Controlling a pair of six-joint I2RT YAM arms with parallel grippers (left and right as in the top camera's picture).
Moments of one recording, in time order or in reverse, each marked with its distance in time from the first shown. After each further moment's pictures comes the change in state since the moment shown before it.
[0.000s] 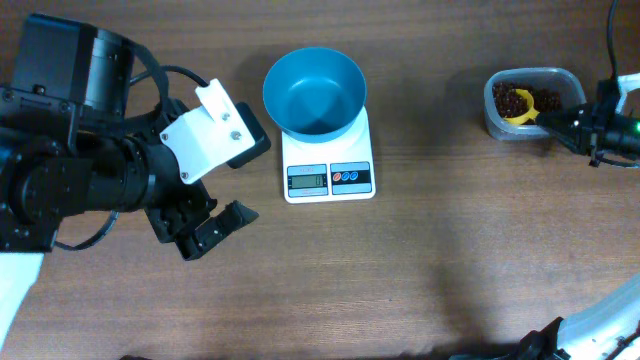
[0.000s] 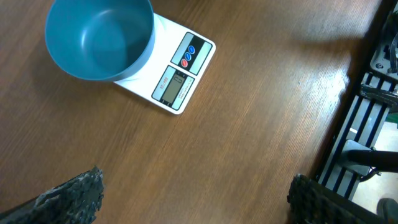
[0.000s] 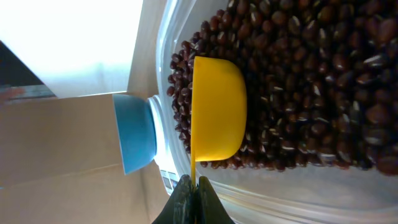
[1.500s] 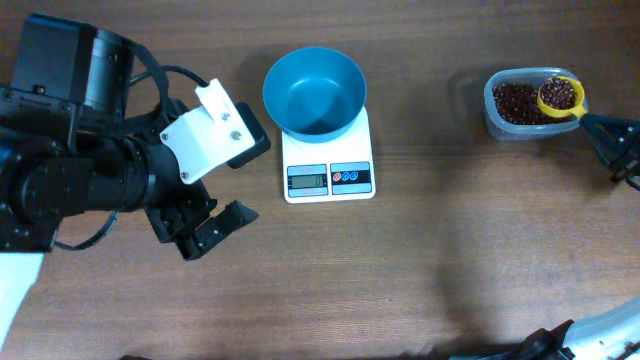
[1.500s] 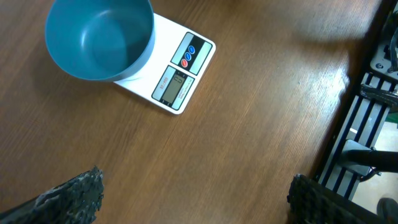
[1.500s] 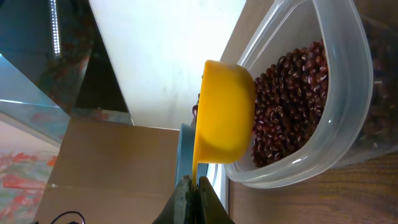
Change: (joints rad) left arm 0.000 0.000 0.000 0.000 0.000 0.000; right arm -0.195 0.002 -0.121 0.048 -0.372 -0.197
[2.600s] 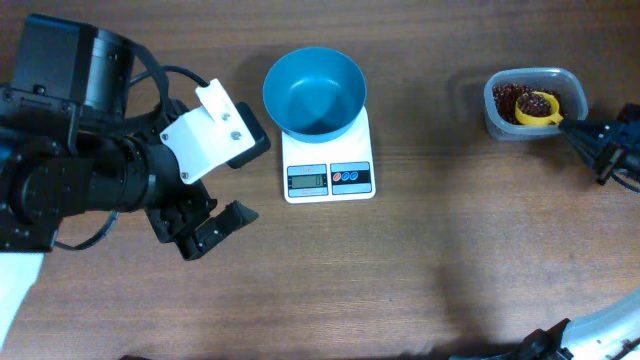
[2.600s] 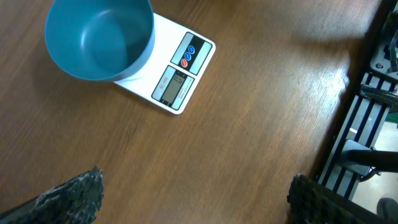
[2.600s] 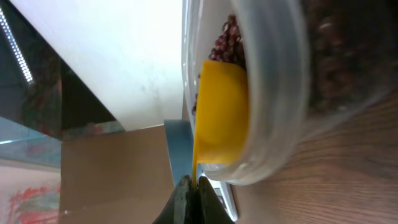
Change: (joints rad) left arm 0.000 0.000 0.000 0.000 0.000 0.000; right arm 0.066 0.001 -0.011 0.104 0.144 0.347
